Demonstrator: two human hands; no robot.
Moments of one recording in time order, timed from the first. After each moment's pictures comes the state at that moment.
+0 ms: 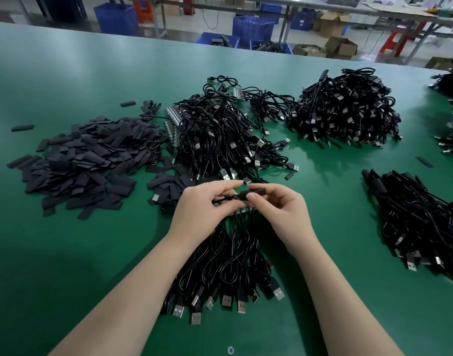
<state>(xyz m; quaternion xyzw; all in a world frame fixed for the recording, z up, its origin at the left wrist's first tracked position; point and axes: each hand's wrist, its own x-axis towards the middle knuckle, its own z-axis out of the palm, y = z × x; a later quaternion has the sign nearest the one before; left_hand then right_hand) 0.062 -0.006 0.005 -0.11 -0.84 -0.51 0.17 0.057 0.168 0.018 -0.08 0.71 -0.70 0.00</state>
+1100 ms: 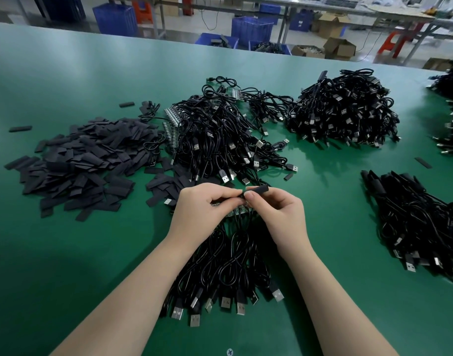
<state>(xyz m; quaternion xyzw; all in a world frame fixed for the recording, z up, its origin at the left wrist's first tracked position) 0.063 -0.003 0.006 -0.11 -0.82 -0.52 0.22 0.059 0.159 0.015 -0.05 0.69 -0.72 -0.03</state>
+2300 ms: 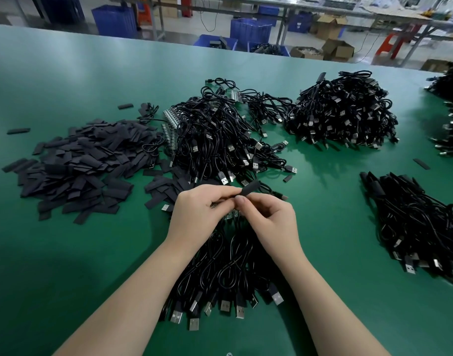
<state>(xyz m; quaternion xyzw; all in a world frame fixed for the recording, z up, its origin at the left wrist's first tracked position) 0.063 -0.004 0.005 -0.10 -0.82 -0.51 0.24 0.066 0.149 0.011 -0.08 0.77 -0.63 -0.07</state>
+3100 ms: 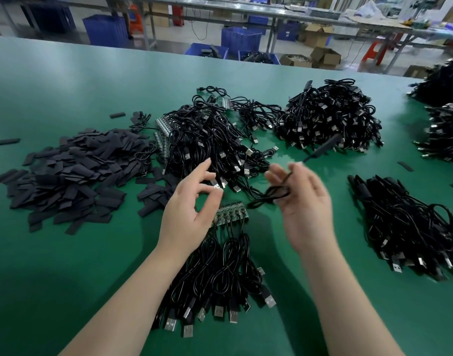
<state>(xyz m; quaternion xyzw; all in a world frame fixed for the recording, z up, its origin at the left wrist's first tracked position) 0.066 -0.005 0.012 -0.10 -0.83 -0.50 0.25 0.058 0.183 0.060 0.02 0.52 -0.85 -0.08</state>
